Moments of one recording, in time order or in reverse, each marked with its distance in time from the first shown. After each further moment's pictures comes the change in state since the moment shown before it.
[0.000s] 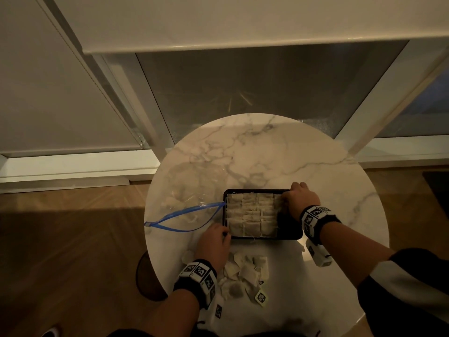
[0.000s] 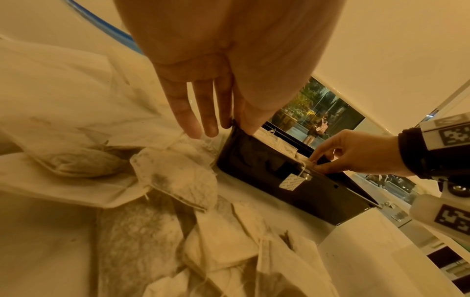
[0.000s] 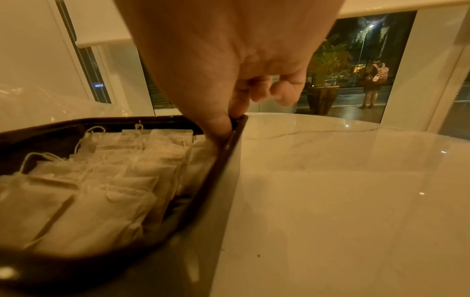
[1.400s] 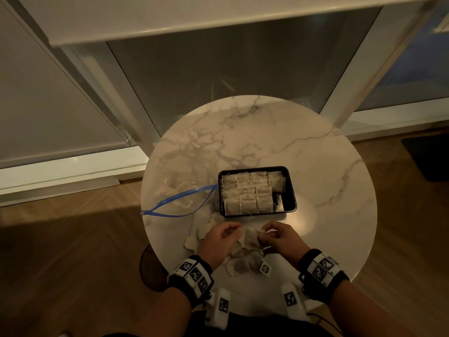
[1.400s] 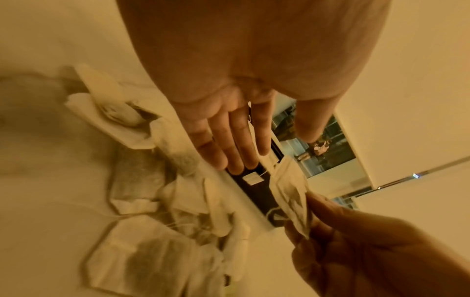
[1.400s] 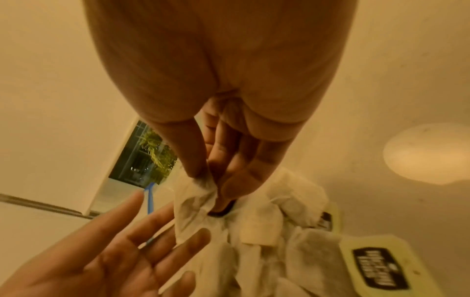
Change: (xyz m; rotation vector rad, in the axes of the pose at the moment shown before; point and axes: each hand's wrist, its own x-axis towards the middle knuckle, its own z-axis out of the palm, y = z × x) left_hand -0.042 0.001 -0.007 -0.546 -0.311 -0.133; right_hand -0.152 -0.084 0.057 1.572 -0.254 0.238
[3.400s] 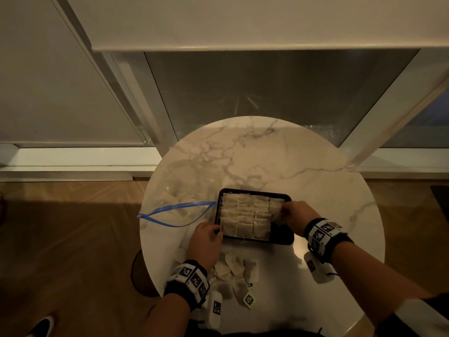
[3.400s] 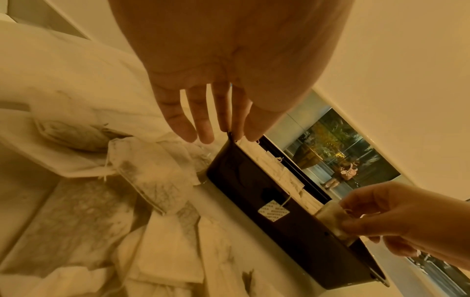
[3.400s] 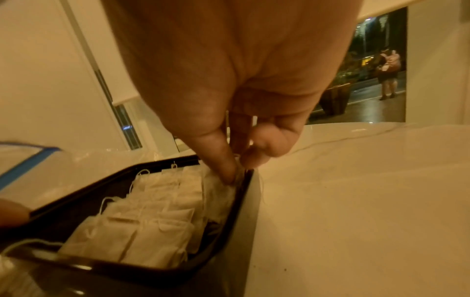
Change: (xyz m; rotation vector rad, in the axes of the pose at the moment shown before) left_hand 0.040 0.006 0.006 0.352 0.482 0.012; right_hand 0.098 -0.096 -0.096 -1.243 0.088 -0.175
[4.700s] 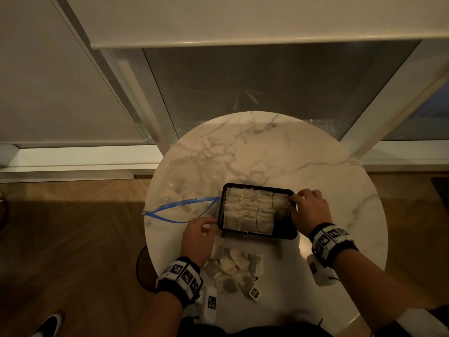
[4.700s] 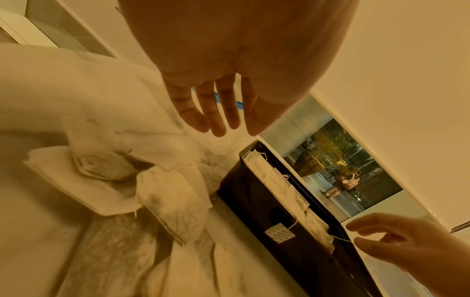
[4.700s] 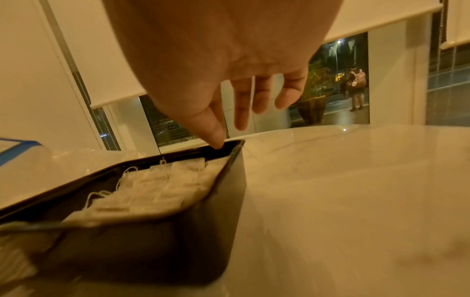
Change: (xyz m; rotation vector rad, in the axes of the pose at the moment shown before) left_hand -0.007 -0.005 -0.032 -0.191 0.073 0.043; right_hand -0.008 0.016 0.025 -0.189 0.409 -0.014
